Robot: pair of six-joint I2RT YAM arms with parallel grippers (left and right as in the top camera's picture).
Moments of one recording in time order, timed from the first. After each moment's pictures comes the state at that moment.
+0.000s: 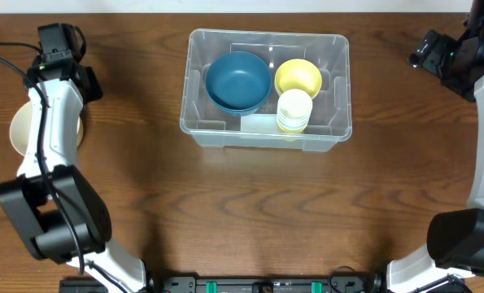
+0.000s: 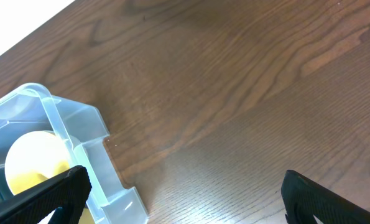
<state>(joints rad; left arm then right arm) 0.26 1.86 1.54 -0.77 -0.32 -0.15 -0.18 1.76 1.89 -1.18 0.05 0.43</state>
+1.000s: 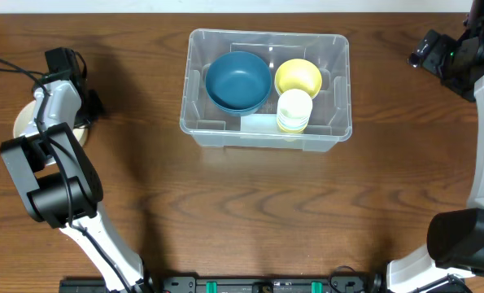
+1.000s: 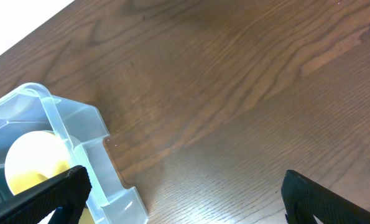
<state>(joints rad) 0.34 2.12 1.54 -0.70 -0.21 -0.15 -0.18 1.76 1.89 -1.18 0.05 0.43</state>
